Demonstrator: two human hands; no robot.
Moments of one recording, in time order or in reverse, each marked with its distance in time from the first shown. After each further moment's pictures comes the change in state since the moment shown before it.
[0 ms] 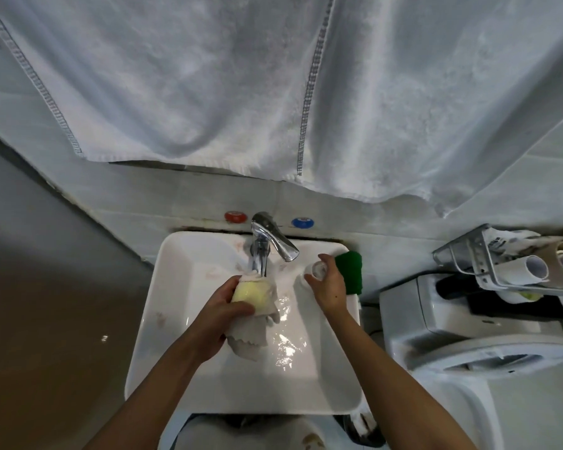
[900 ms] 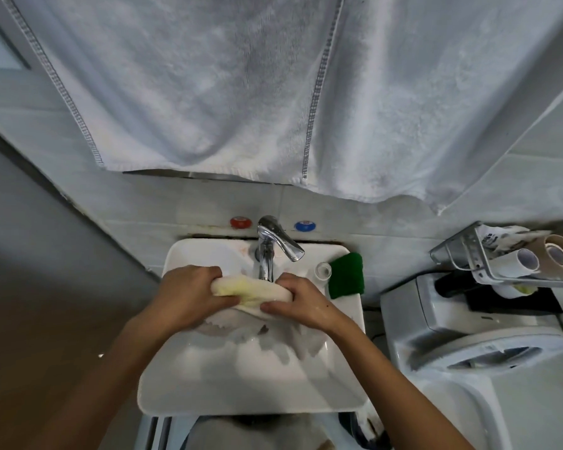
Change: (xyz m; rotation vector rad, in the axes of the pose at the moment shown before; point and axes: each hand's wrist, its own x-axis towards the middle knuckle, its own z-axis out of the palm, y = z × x) left_hand -0.012 0.058 -0.050 1.599 0.219 0.306; right_hand -0.081 -0.099 -0.022 -0.048 -0.564 -0.339
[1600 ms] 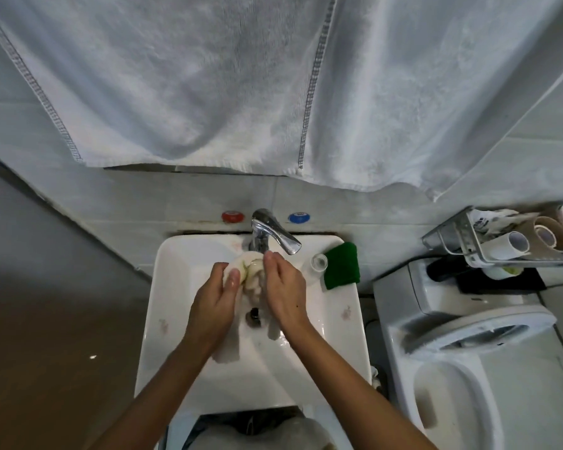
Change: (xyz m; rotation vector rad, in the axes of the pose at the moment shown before) left_hand -0.012 0.036 0.053 -0.974 0.203 -0.181; right_hand 0.023 -0.023 0.052 0.242 0.637 0.166
